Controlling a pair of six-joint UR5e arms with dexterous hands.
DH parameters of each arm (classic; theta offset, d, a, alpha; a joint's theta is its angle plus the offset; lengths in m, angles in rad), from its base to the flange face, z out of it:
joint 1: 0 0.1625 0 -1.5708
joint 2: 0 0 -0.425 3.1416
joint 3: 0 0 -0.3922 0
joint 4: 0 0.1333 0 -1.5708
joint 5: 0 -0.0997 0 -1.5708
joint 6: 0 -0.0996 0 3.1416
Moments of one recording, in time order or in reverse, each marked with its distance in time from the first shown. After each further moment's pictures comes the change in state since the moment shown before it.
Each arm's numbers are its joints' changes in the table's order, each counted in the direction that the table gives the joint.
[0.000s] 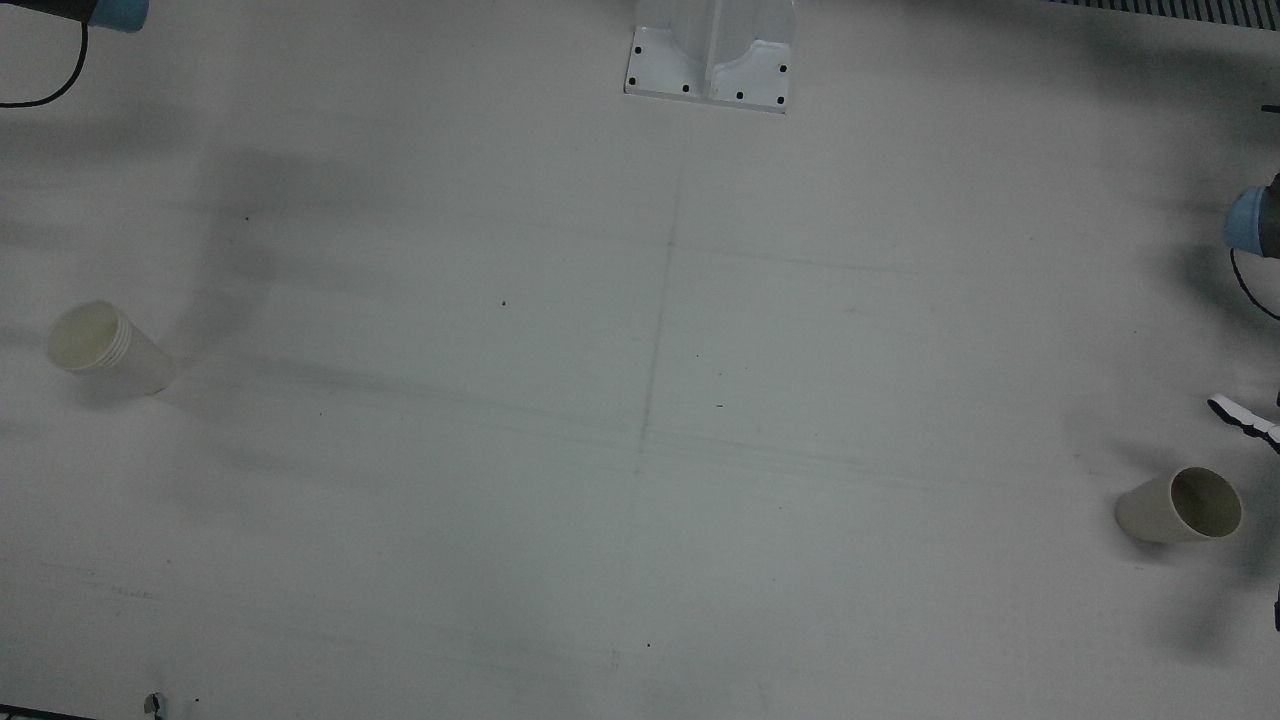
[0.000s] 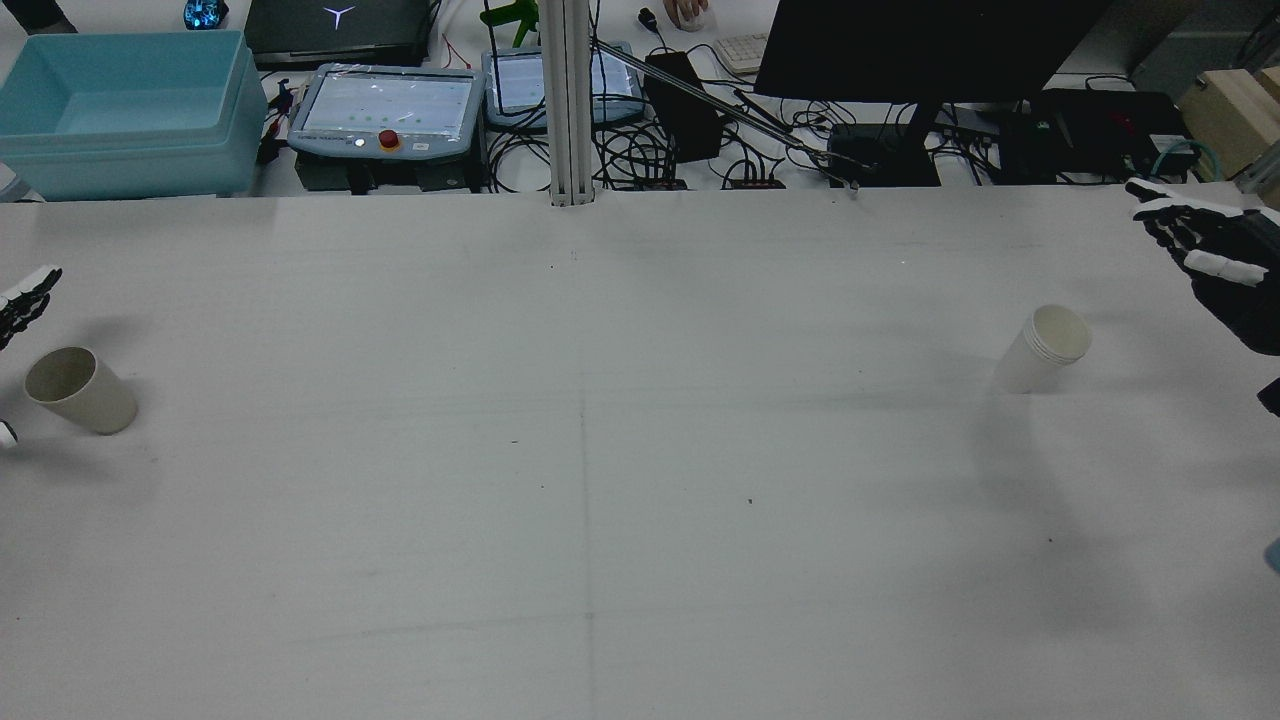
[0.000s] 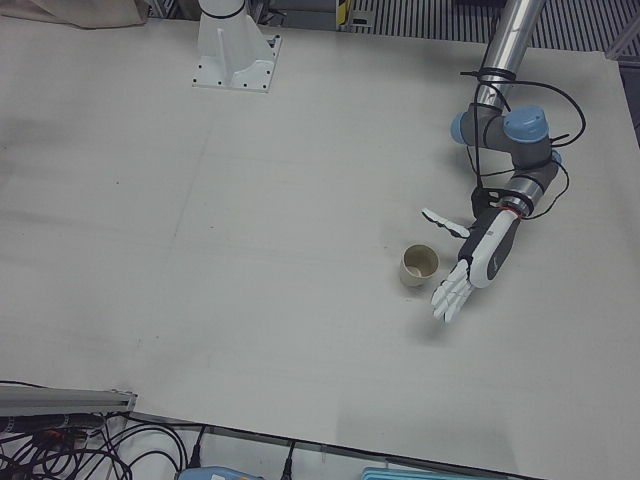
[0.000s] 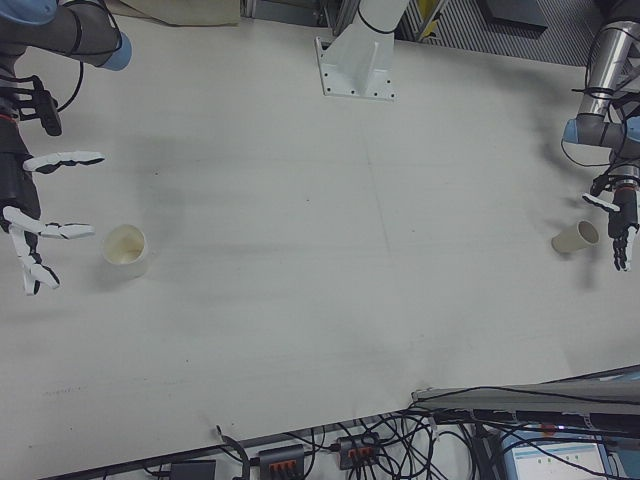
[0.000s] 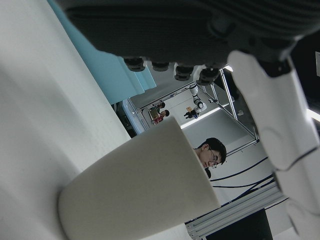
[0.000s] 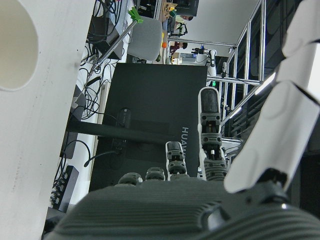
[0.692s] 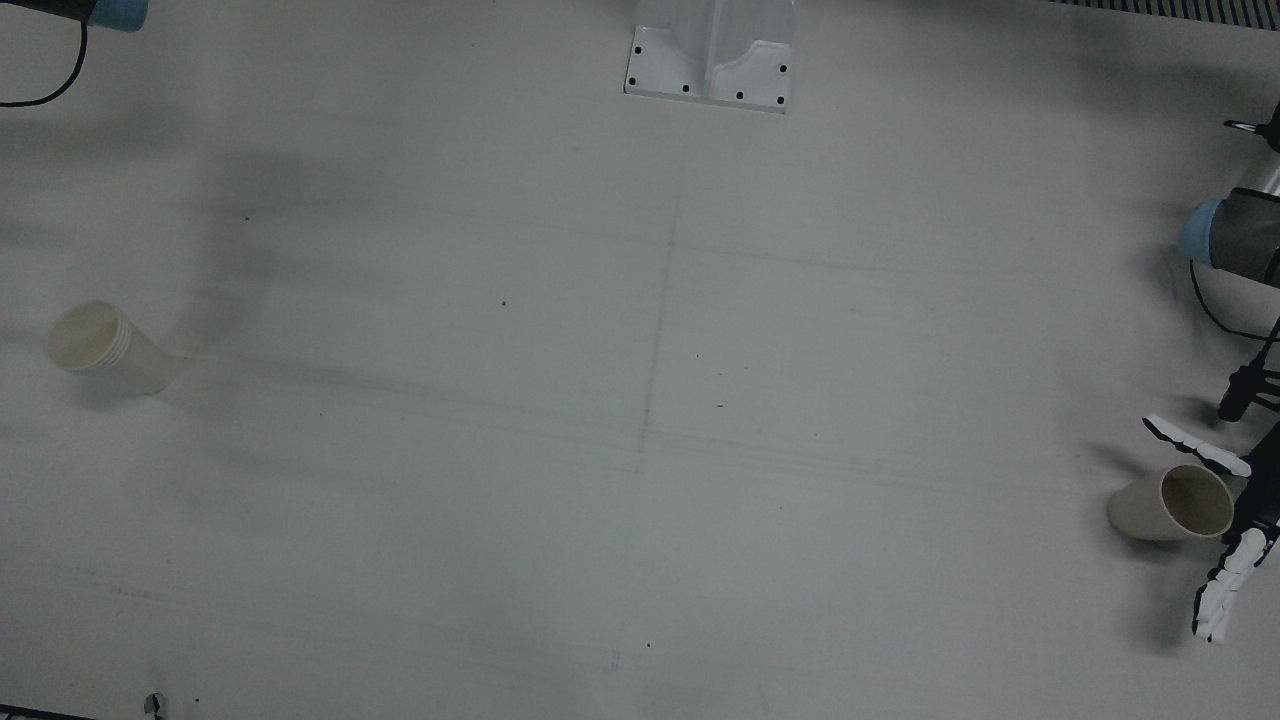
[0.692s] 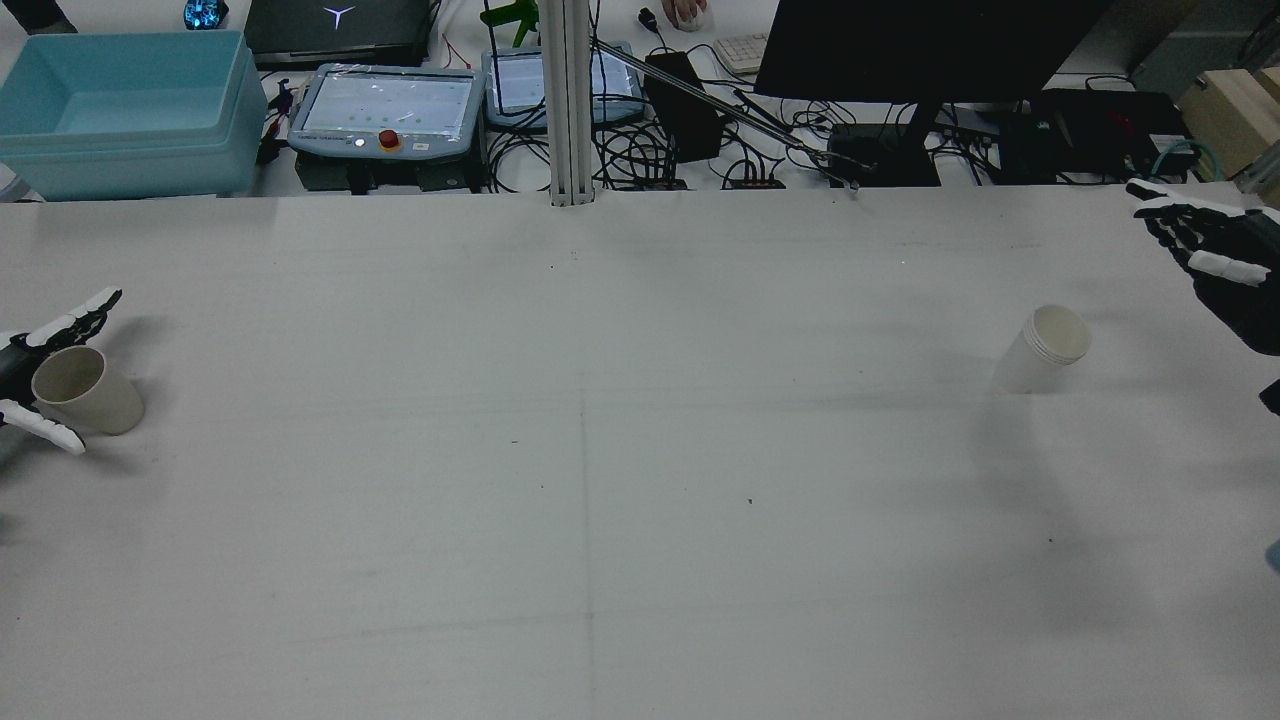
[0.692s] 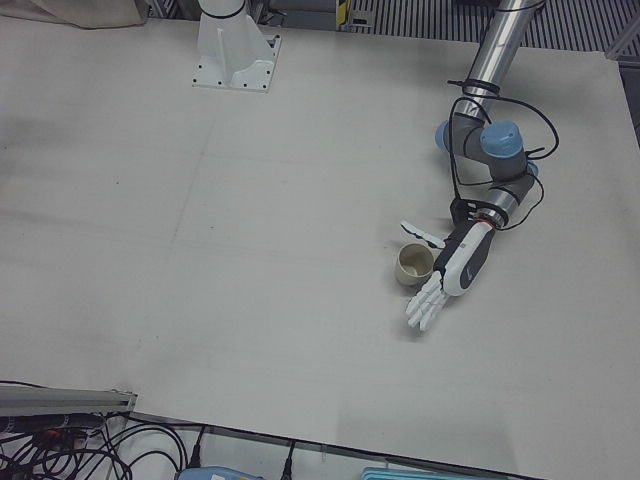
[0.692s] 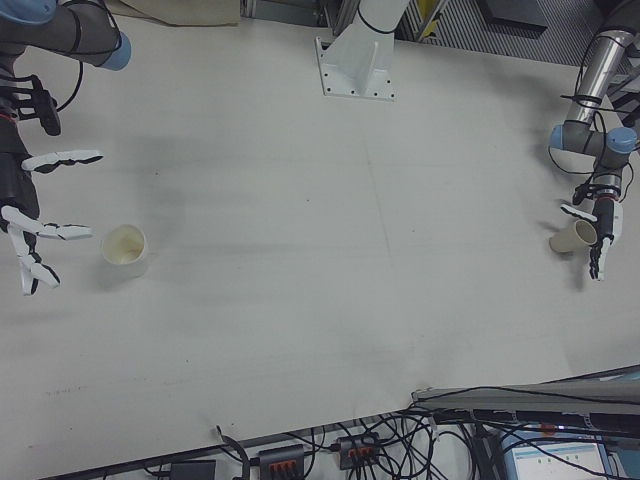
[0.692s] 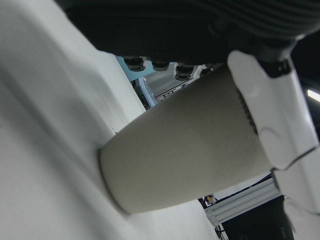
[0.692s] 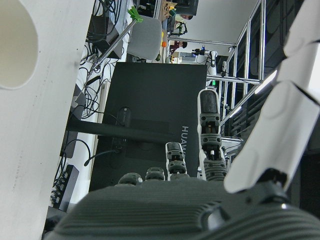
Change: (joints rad) left arm 0.077 0.071 0.068 0.037 0.039 -0.021; right arm 0.001 0.002 0.001 0.000 0.000 -0.002
